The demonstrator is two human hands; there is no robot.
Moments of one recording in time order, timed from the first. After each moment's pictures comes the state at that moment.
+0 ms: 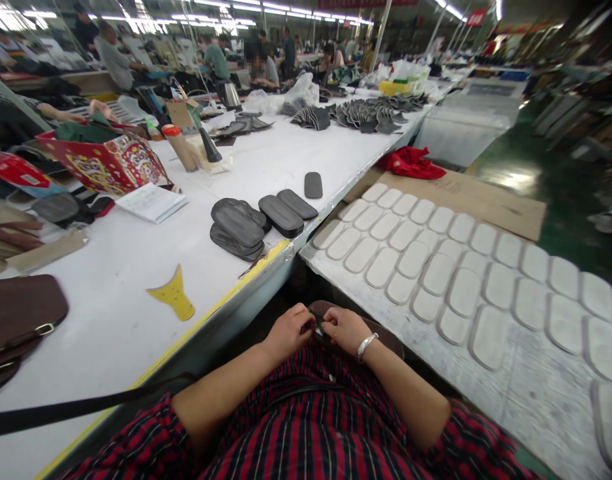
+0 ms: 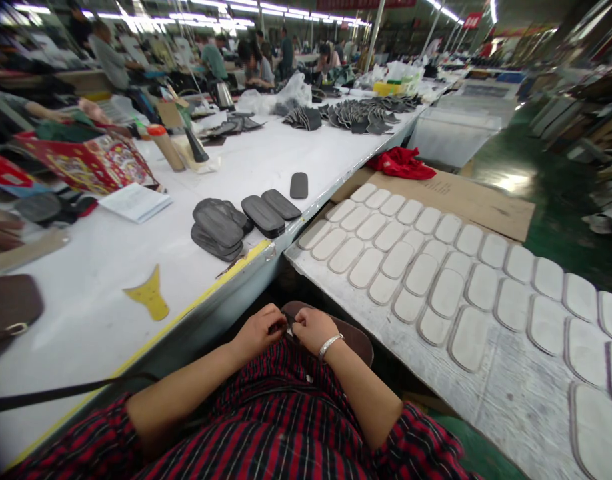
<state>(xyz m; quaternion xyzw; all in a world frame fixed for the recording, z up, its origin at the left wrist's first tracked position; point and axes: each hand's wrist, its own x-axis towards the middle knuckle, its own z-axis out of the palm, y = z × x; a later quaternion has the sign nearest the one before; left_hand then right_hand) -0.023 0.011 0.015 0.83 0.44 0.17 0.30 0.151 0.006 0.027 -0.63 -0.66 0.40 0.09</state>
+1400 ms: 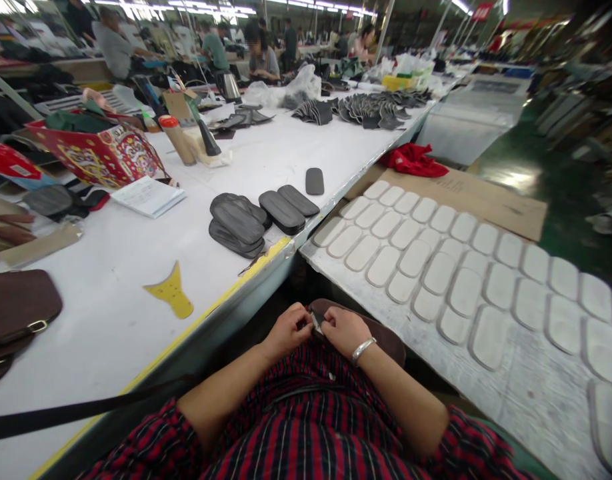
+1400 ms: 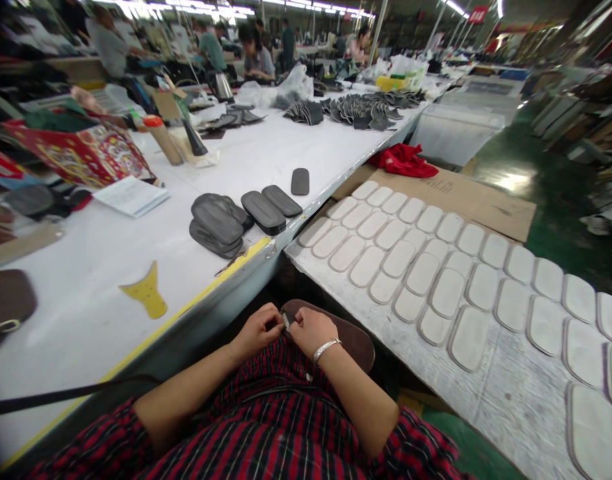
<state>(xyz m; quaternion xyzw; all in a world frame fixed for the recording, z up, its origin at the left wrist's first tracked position) -0.027 0.011 -0.008 0.77 0.42 0.31 0.38 0.139 0.002 0.035 -0.68 -0.67 0.30 0.05</state>
